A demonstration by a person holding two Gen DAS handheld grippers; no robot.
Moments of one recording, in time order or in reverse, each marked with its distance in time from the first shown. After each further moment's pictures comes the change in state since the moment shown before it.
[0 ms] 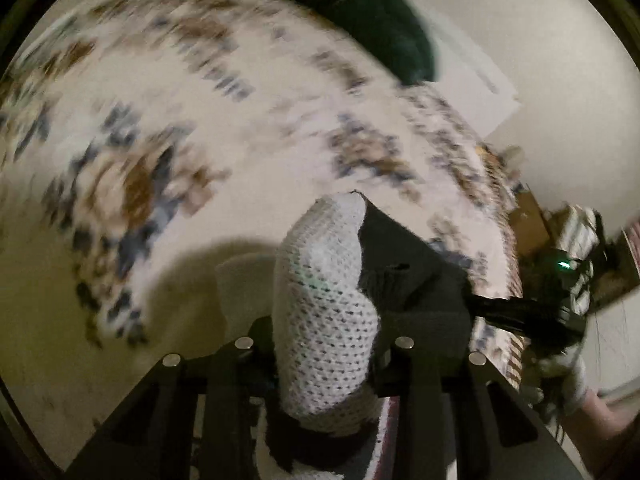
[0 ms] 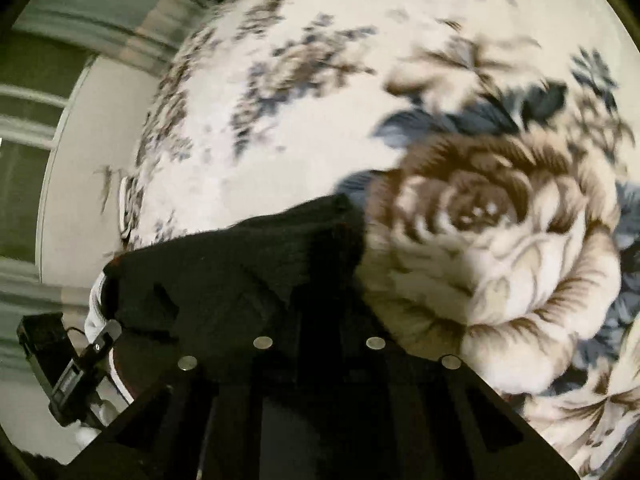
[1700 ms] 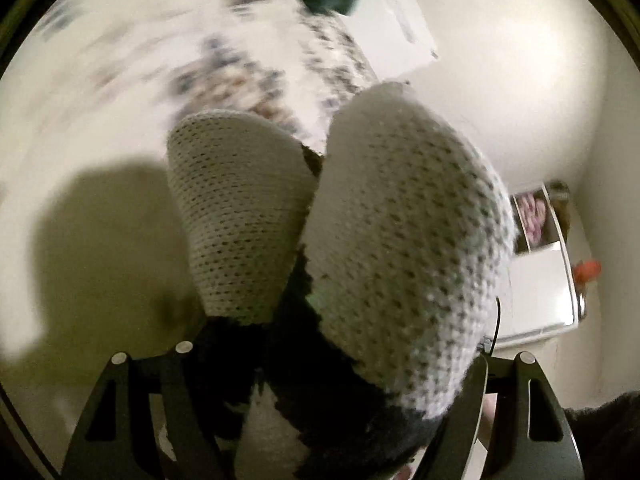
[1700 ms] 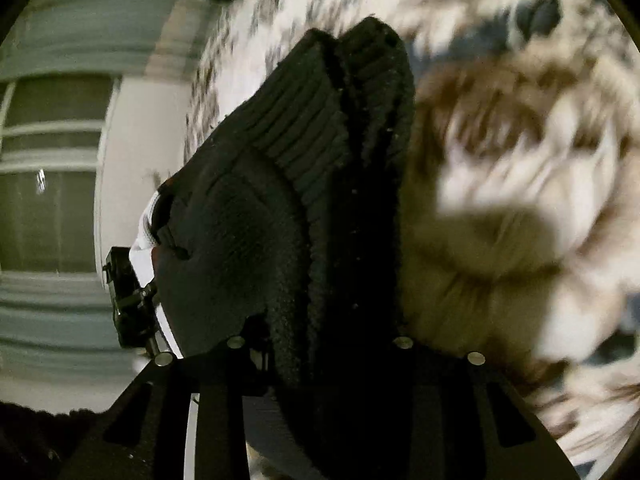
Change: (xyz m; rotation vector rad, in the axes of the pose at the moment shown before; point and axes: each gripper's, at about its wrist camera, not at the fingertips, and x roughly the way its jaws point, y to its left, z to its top) left arm 0.135 -0.081 0.126 0.085 0.330 -0.535; right arm -0.023 -0.082 -0.031 0.176 0.003 0.278
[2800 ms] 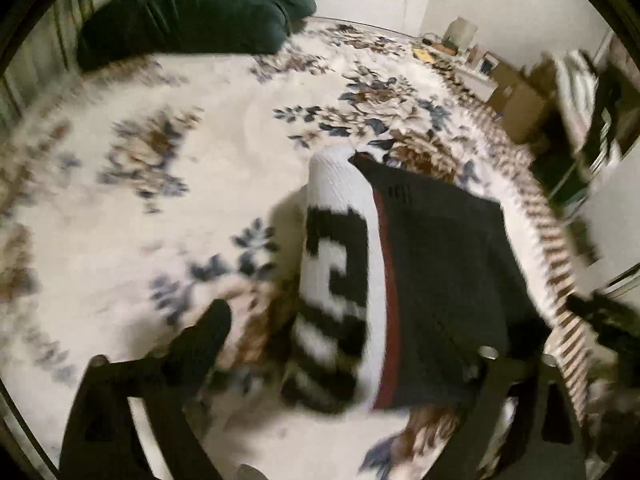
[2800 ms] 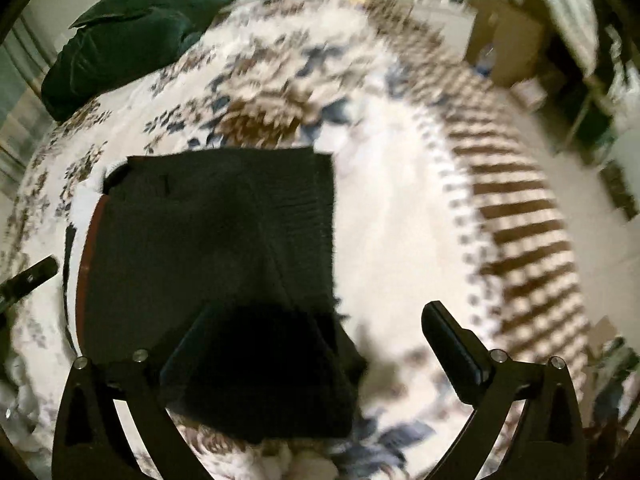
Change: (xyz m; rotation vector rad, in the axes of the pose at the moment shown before) left arm 0.142 -0.125 0.122 0.493 0.013 0.737; right arm -0.160 0.020 0.139 0.039 -0.461 -0.906
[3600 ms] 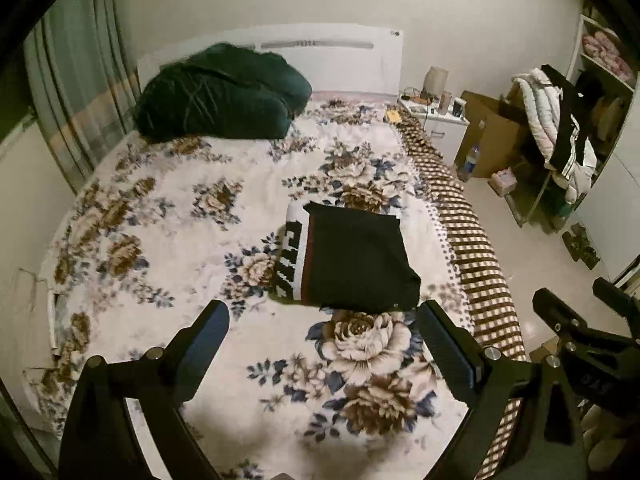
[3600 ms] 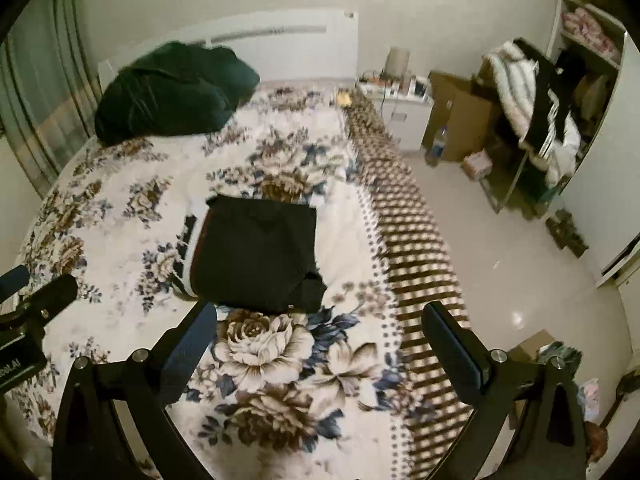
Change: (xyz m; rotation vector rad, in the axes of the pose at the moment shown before) left arm -0.325 -0.118 -0.096 0.035 -0.195 0.098; right arm -0.396 0.006 -0.133 -0.063 -0.252 -0.054
